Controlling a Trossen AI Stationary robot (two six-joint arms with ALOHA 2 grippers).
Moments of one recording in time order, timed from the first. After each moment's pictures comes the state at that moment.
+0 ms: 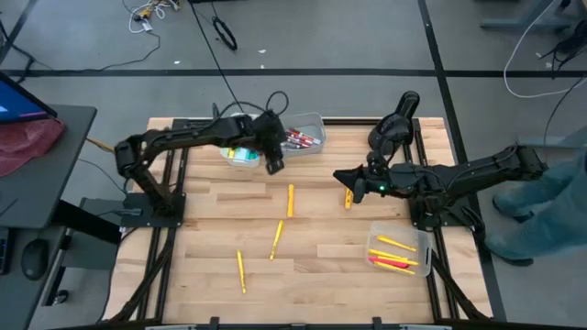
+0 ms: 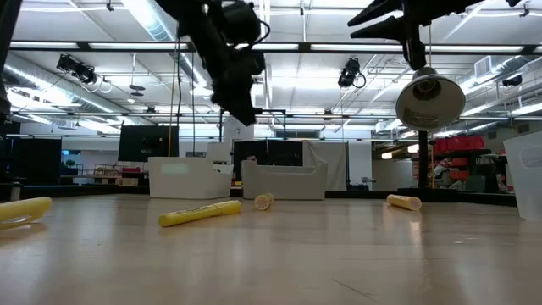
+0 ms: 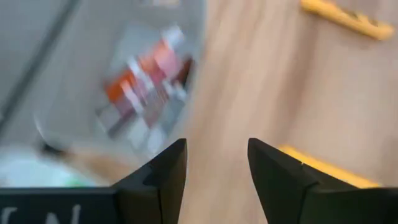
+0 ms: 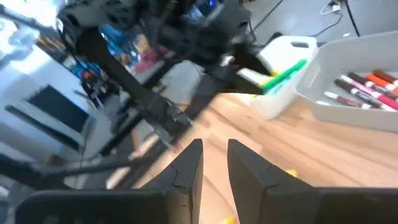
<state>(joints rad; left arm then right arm) 0.38 1.68 1.34 -0.59 -0.06 0.05 0.16 0.97 0.68 0.07 0.48 0.80</state>
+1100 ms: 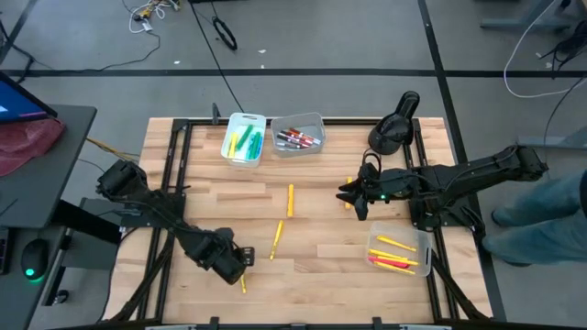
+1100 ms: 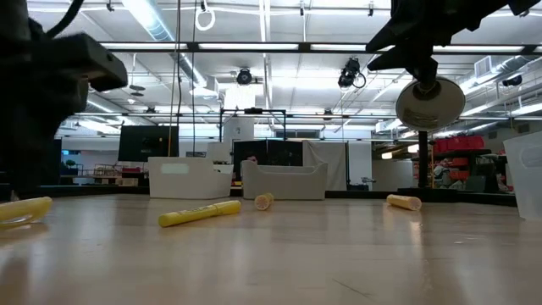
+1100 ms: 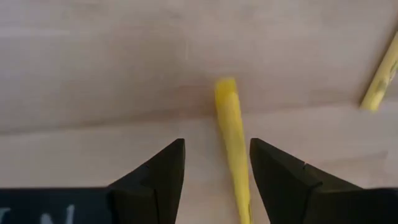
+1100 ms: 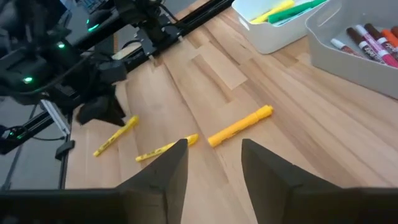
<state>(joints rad) -0.66 1.64 0.92 -0.60 -0.14 -2.20 0.16 0.97 0.68 -0.20 0.26 0.62</state>
